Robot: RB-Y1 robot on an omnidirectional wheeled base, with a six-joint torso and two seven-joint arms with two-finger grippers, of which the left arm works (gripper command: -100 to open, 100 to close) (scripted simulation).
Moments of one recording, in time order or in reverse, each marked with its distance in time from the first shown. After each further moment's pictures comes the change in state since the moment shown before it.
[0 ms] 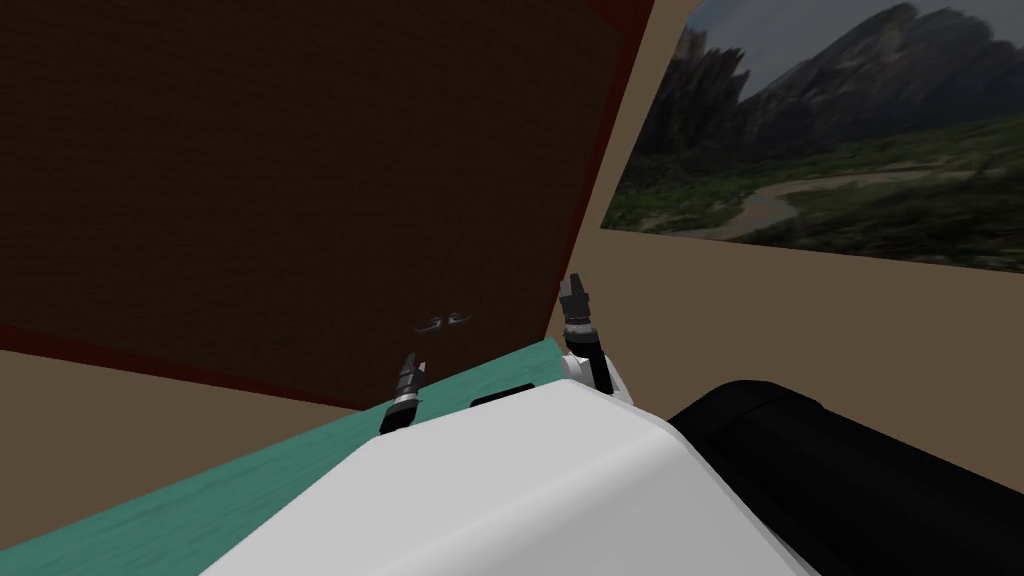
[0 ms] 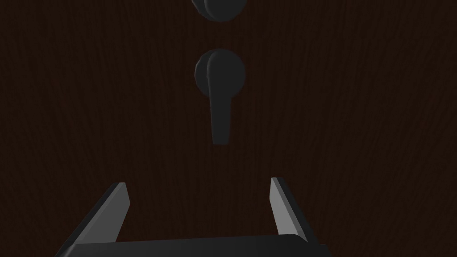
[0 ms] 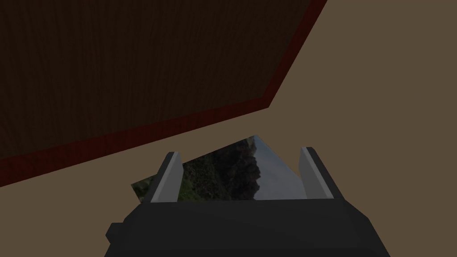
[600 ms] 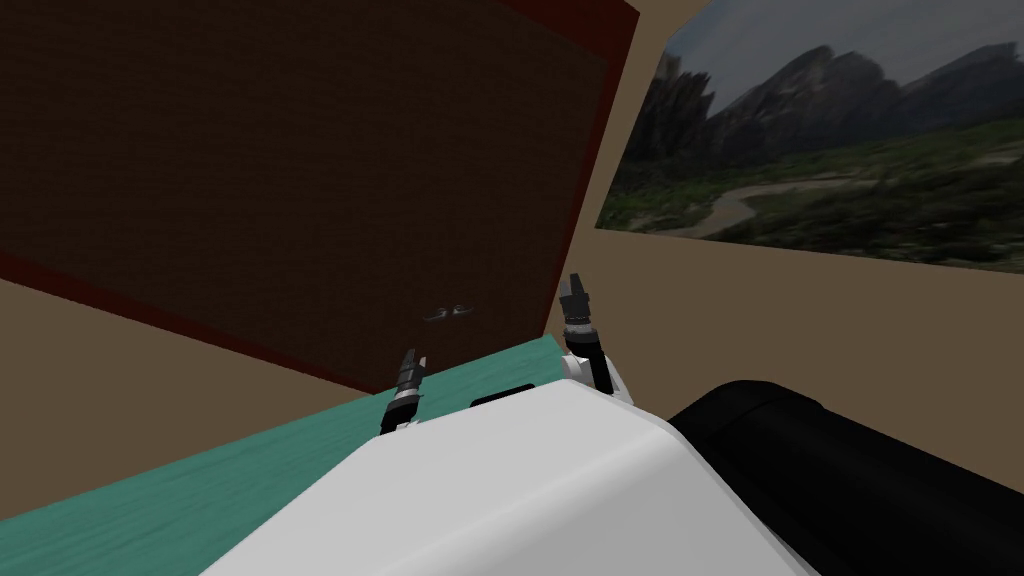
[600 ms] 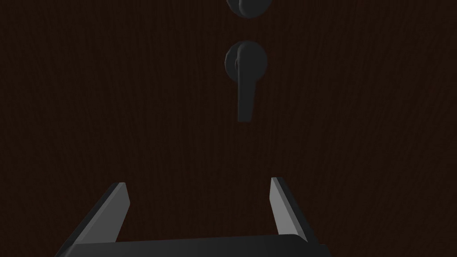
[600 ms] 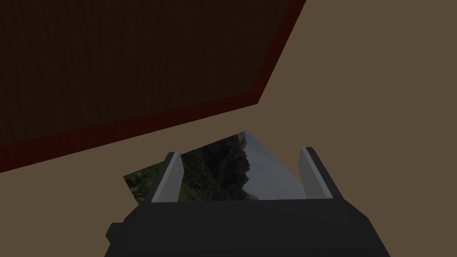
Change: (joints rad) arm 0.037 -0.017 0.000 -0.130 0.001 0.037 -0.010
